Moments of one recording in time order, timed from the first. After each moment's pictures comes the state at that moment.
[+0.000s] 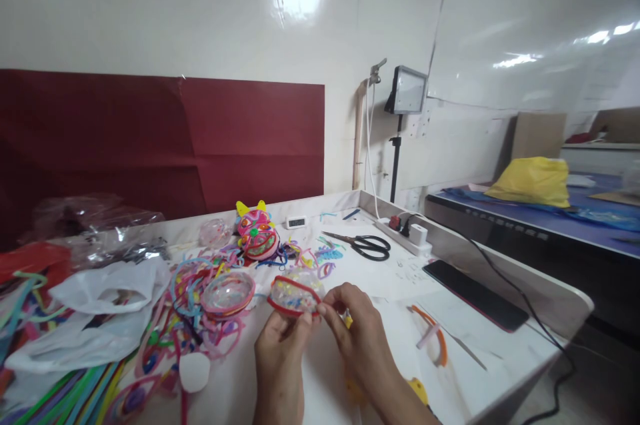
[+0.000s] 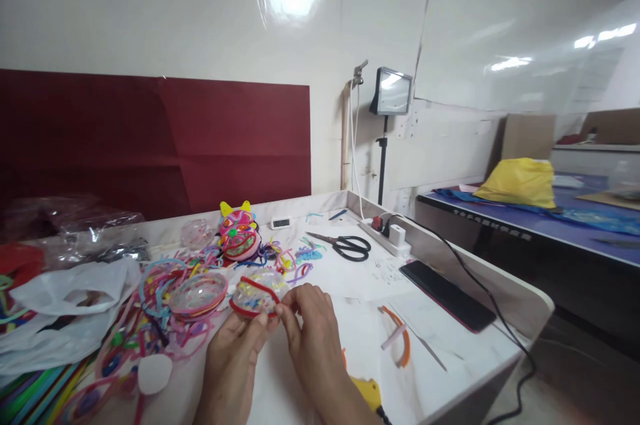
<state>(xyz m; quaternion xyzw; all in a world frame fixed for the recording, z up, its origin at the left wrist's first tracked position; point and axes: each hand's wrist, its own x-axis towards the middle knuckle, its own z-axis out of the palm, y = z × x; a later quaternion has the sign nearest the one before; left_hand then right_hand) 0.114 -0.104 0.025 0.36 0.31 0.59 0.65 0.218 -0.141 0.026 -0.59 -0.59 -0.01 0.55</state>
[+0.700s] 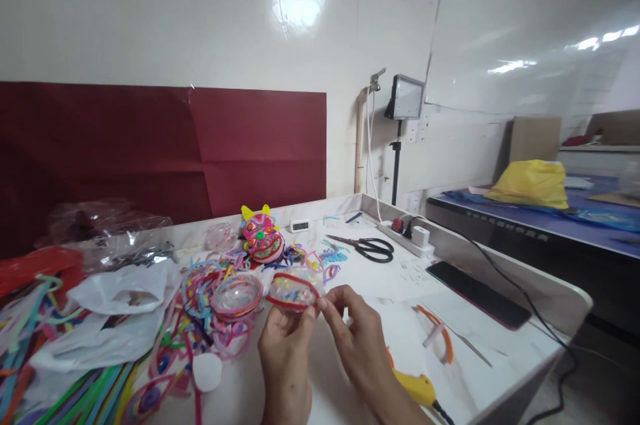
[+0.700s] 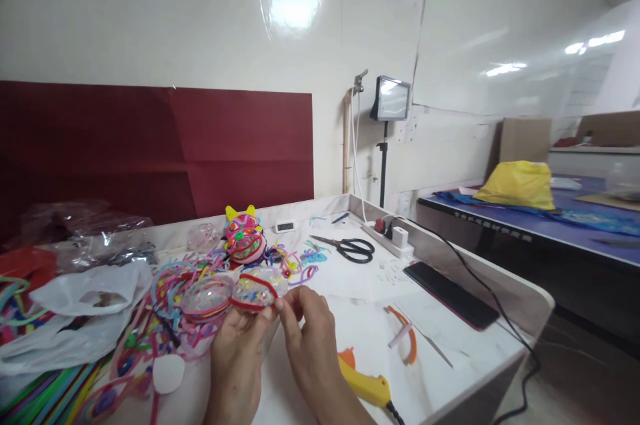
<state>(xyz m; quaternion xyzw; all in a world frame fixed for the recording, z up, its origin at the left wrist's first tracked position) 0.105 -0.100 0.033 0.36 0.28 0.61 0.65 0.193 -0.139 0.034 -0.59 -0.51 0.08 0.62</state>
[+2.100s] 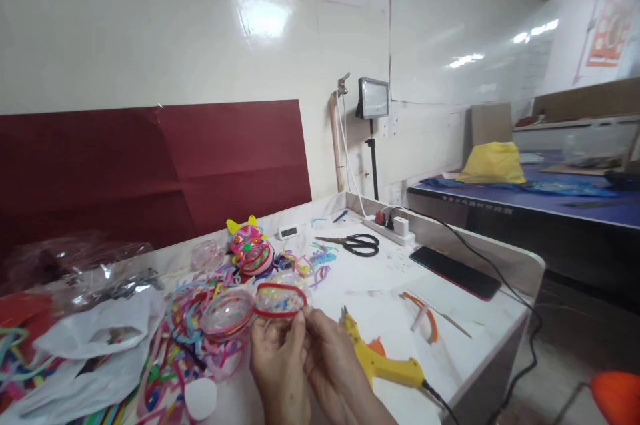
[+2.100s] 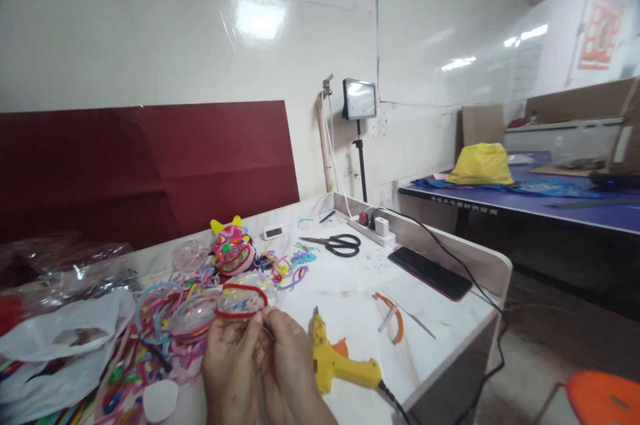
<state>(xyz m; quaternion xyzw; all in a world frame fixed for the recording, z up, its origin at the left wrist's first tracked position) 0.105 -0.101 0.026 0.37 0.30 0.63 0.61 0.147 -0.121 0.033 -0.19 -0.04 0.55 0.81</state>
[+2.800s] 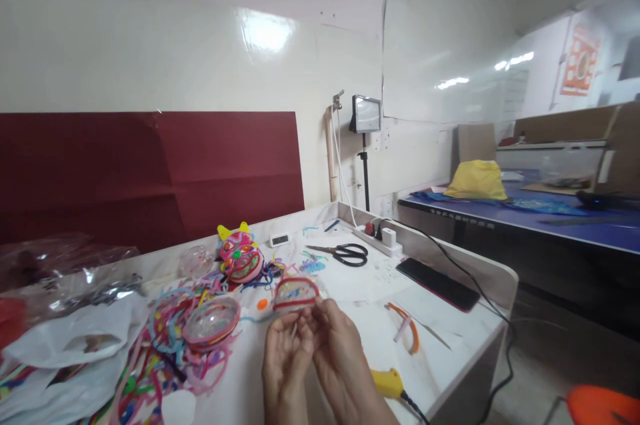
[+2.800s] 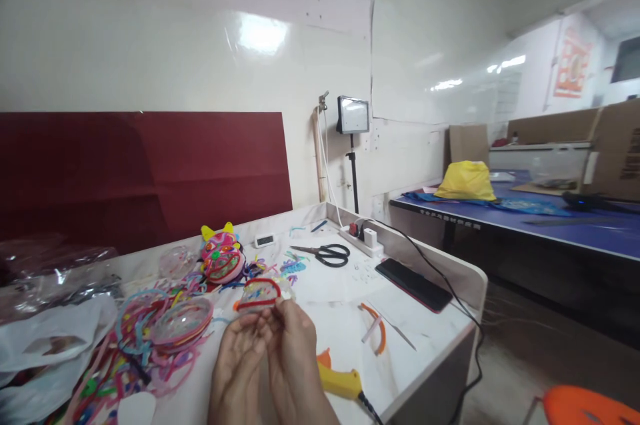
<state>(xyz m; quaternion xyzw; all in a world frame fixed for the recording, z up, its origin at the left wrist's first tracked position) 0.113 -0.119 0.013 0.46 0.21 0.56 0.65 0.179 -0.133 0.055 -0.20 -0.04 0.46 0.86</state>
